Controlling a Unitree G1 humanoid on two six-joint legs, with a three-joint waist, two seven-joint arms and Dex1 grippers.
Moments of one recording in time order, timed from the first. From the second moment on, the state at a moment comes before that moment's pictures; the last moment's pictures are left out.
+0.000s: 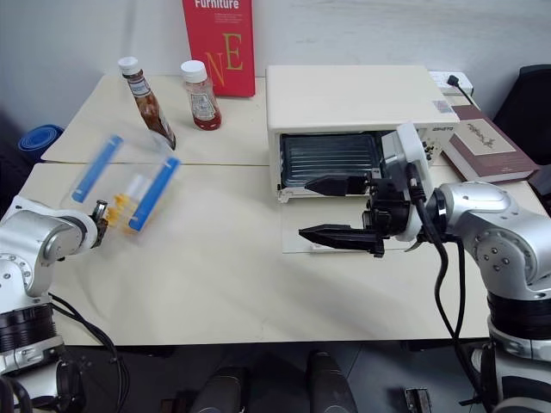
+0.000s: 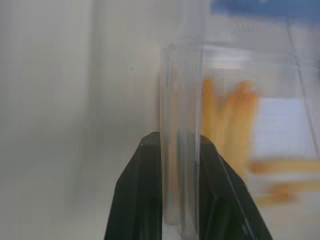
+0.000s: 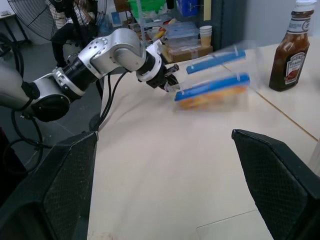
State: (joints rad) left arm -0.44 0.62 0.46 0.02 -1.74 0.62 1.37; right arm -0.59 -0.80 -0.14 -0.35 0.96 0.85 1.08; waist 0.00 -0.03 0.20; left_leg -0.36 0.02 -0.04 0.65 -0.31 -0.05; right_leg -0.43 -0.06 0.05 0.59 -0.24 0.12
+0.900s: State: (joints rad) left arm -0.78 1.01 -0.03 0.07 -1.96 1.36 0.63; right arm -0.15 -0.94 -0.57 -0.48 1.04 0.87 0.96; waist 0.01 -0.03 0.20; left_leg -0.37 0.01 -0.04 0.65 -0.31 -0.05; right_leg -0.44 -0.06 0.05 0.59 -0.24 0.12
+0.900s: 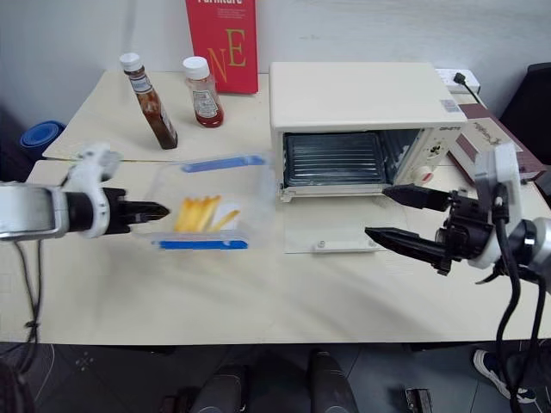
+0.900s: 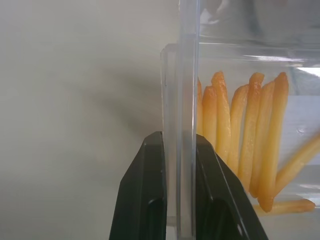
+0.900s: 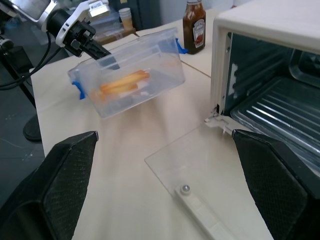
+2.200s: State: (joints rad) left arm -1.12 0.46 0.17 0.31 -1.37 1.41 -0.03; right arm 0.20 -0.87 -0.73 -0.70 1.14 0.79 0.66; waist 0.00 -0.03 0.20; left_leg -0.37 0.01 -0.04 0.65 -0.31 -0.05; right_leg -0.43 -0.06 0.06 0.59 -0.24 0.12
